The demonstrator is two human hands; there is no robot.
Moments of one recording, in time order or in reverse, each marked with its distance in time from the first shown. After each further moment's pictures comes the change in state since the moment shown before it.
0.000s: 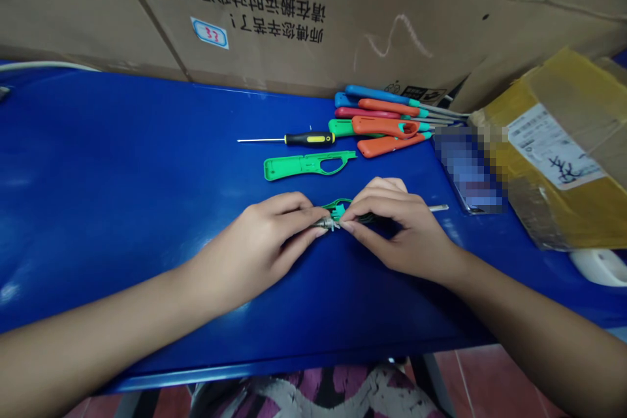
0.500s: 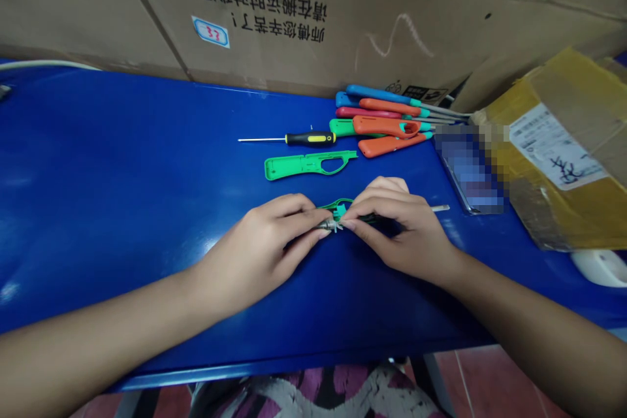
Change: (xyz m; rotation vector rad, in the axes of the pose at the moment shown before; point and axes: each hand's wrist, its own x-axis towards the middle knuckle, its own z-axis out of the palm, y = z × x) left_hand -0.002 0.002 0.003 -0.061 0.011 -0.033; right_hand 0.000 0.001 0.003 0.031 0.064 -0.025
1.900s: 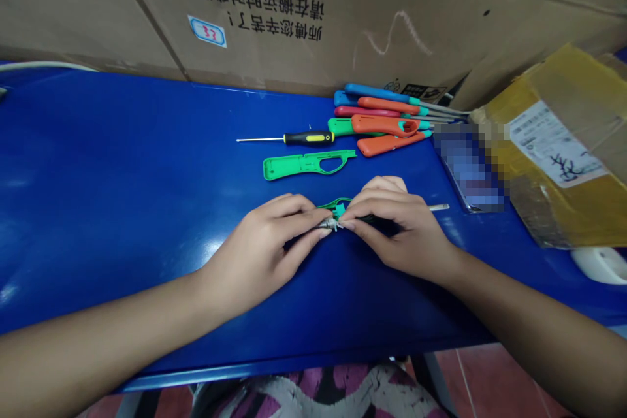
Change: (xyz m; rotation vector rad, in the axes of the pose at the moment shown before) left_hand 0.000 0.000 0.007 -0.029 0.080 0.002; right_hand 0.001 -0.001 0.000 0.004 -0.021 -0.006
